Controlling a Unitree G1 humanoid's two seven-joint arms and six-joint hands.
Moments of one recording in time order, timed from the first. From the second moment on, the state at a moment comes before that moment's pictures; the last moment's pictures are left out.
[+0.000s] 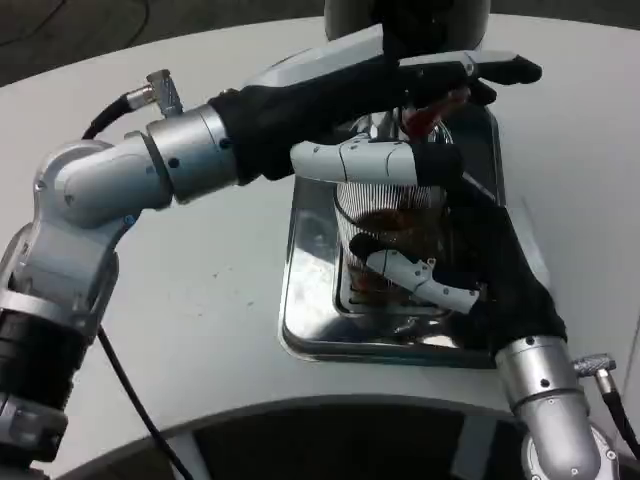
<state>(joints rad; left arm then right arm) -1.01 0.49 -0.17 0.44 -0.03 -0.48 -0.81 -0.39 -0.07 0.09 0.17 -0.26 -0.20 -0.14</state>
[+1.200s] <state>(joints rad) -0.91 0.42 -0.03 0.35 -0.11 -0.55 -0.70 -0.36 -0.04 0.10 0.15 -0.31 -0.25 -0.25</state>
